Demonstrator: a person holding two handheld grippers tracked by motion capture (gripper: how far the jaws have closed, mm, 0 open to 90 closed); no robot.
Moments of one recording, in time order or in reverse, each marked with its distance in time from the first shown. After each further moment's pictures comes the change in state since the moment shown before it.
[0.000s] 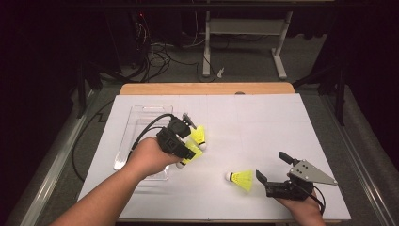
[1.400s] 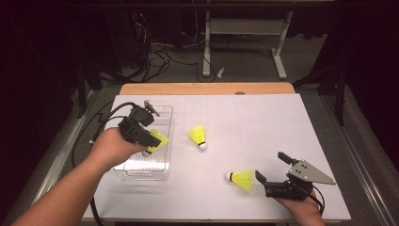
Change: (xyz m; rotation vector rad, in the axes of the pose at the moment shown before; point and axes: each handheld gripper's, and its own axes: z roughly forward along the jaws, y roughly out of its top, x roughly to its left) left arm 0.058 -0.046 -0.051 0.012 0.134 -0.118; right arm 0.001 0.000 0.001 0.005 0.001 -0.003
